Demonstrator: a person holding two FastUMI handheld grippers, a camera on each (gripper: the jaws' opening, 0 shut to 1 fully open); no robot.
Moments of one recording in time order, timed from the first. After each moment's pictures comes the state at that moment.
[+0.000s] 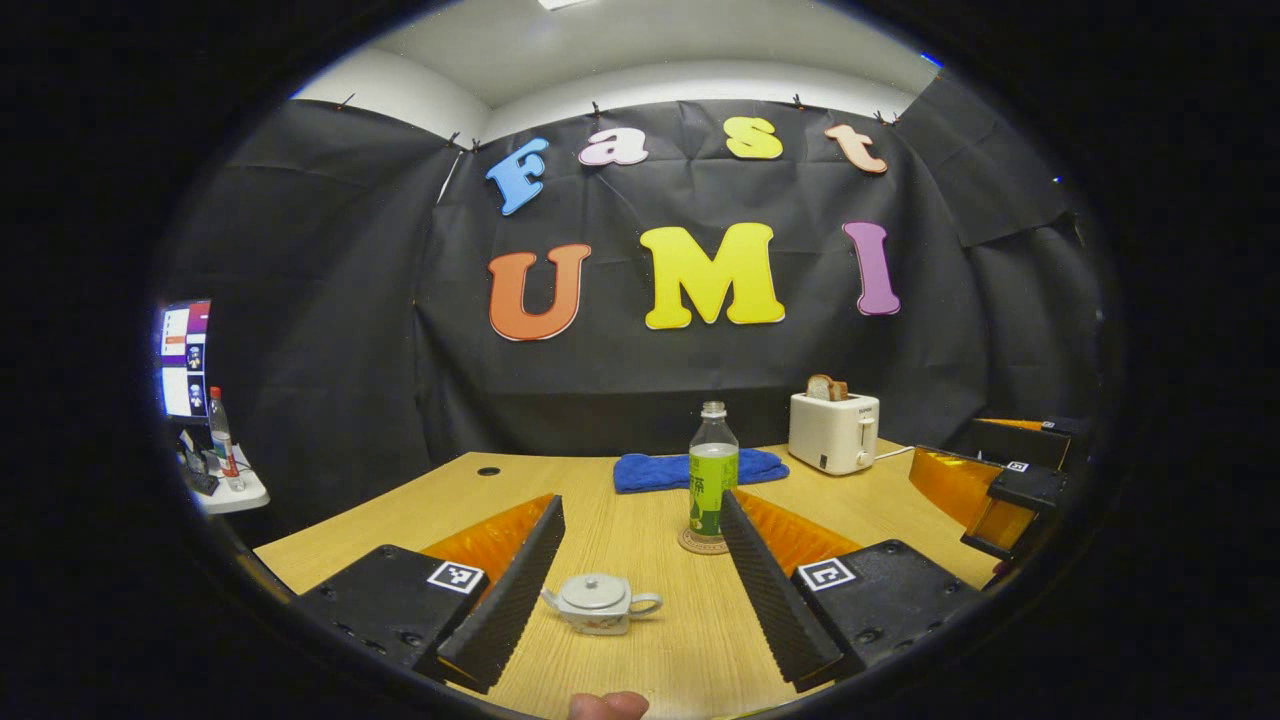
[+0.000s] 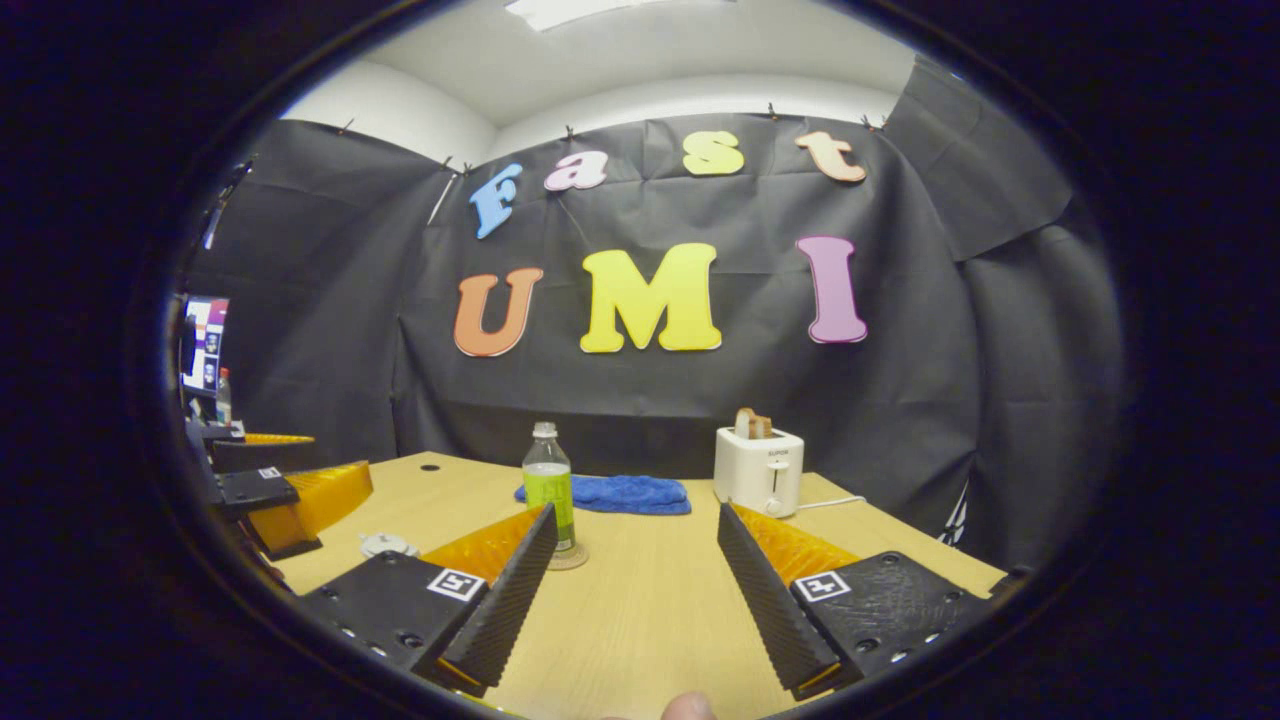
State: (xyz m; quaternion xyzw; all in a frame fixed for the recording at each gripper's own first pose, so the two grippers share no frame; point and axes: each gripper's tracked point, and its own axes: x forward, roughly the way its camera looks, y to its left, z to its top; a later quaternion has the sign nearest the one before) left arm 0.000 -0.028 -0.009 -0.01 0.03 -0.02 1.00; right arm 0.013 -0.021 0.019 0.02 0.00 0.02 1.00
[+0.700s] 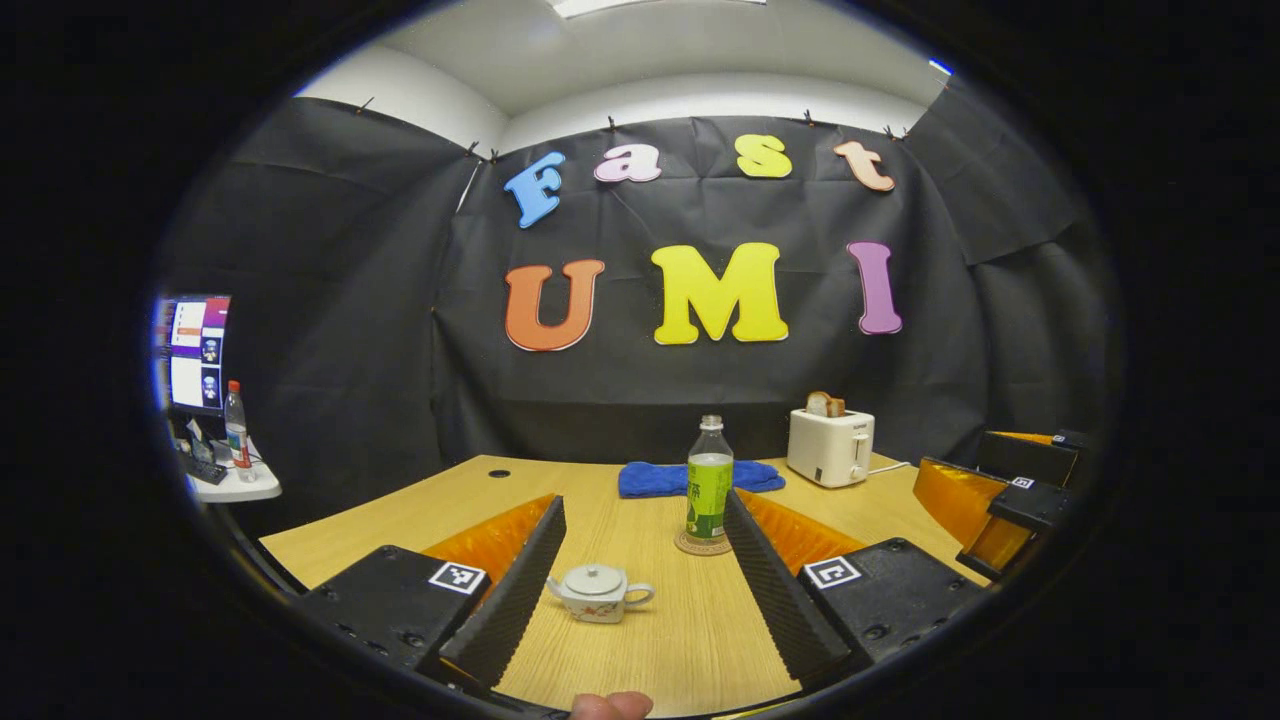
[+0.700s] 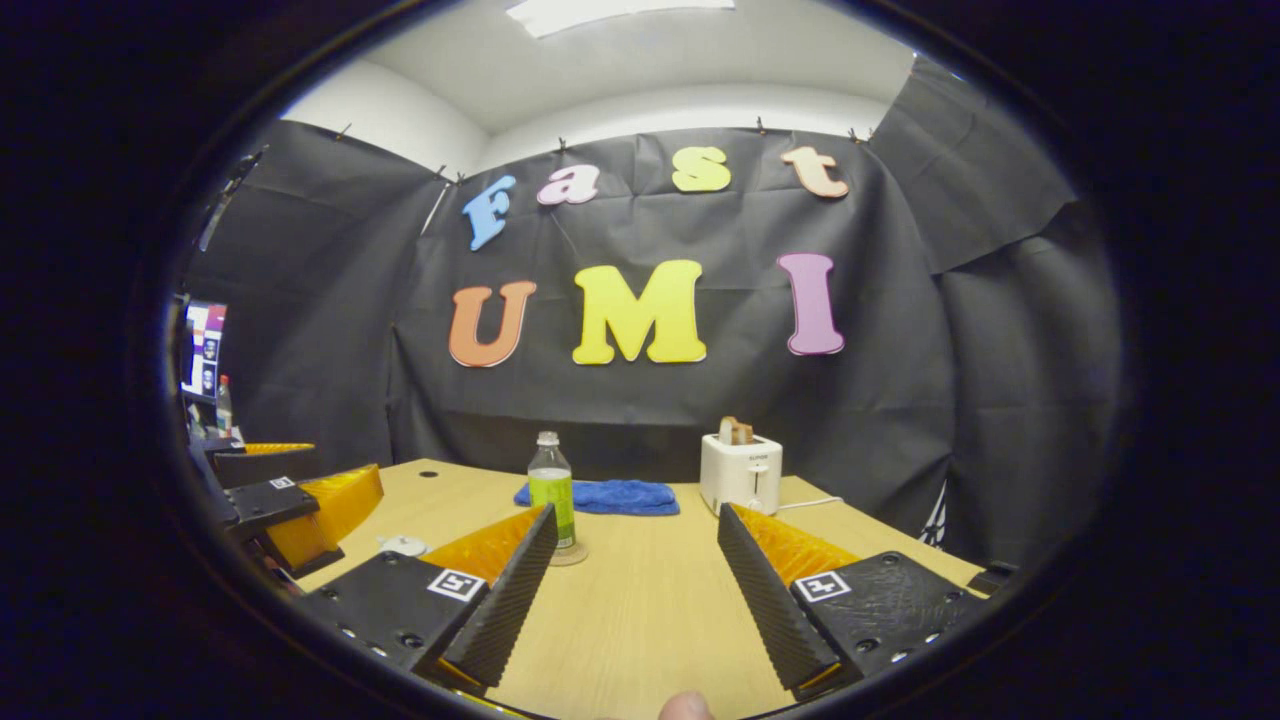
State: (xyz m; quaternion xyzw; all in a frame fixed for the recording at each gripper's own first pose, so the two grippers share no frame) left arm -0.026 -0.021 0.004 -0.02 0.01 0.00 1.00; right arm -0.022 -0.016 0.028 0.01 -0.01 0.00 1.00
